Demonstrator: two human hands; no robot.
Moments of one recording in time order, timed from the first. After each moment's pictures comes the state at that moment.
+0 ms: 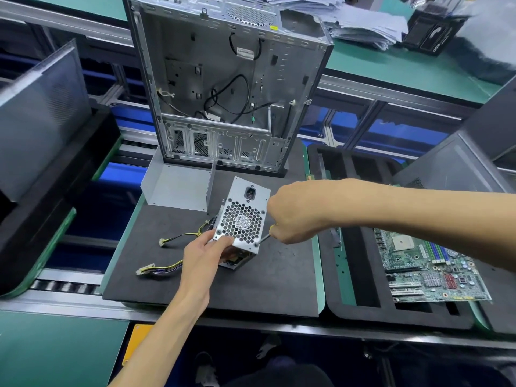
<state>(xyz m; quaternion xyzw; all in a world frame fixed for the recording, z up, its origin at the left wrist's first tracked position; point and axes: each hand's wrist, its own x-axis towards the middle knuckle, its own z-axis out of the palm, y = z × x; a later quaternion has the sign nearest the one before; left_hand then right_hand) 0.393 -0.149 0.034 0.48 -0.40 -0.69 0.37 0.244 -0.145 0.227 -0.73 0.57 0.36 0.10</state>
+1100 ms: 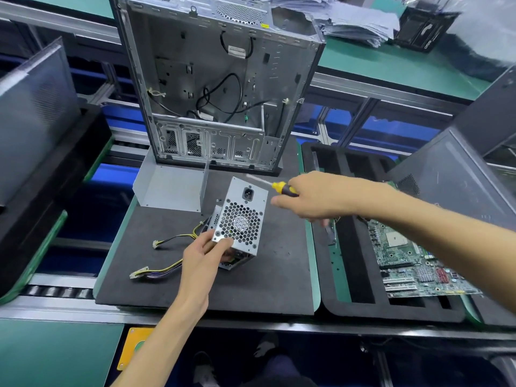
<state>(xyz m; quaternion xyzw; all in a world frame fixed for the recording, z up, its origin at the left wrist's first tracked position) 0.387 -0.143 0.029 0.47 -0.42 -0.68 0.38 0.184 -0.151 0.211 -0.65 0.72 0.16 0.21</state>
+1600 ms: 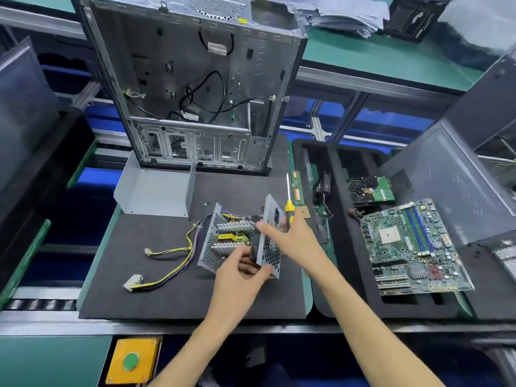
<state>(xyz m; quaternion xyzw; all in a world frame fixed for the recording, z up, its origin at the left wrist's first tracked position) 0.327 -0.109 0.030 0.46 -0.57 -0.61 0.31 0.172 -0.114 0.073 -0.35 0.81 -0.32 0.35</state>
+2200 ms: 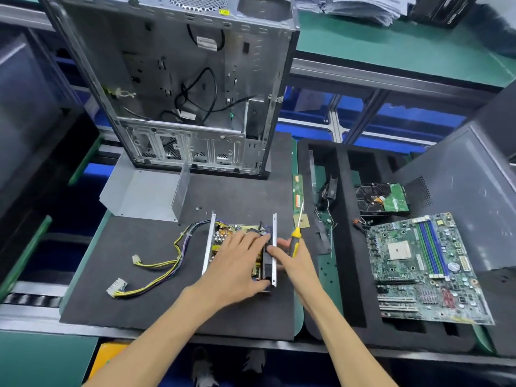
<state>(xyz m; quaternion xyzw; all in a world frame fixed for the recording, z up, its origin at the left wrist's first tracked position) 0.283 -0.167 0.012 0.32 -0.92 -0.20 0.06 0.125 -0.099 -0.003 -0.26 0.70 -0.49 0.45</state>
